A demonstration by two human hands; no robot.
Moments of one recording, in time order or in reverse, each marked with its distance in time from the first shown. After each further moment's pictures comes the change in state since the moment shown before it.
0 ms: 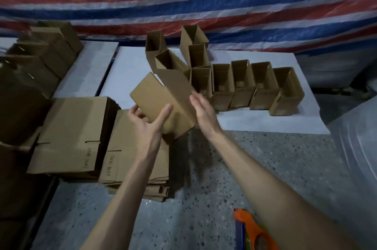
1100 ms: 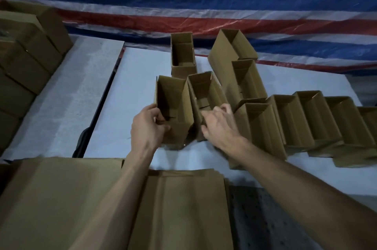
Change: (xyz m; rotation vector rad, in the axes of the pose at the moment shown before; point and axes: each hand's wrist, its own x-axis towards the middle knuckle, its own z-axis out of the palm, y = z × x) left_hand 0.341 -0.081 -0.054 0.760 -0.128 0.139; right_hand 0.273 0.049 0.127 -1.384 -0.092 -0.319
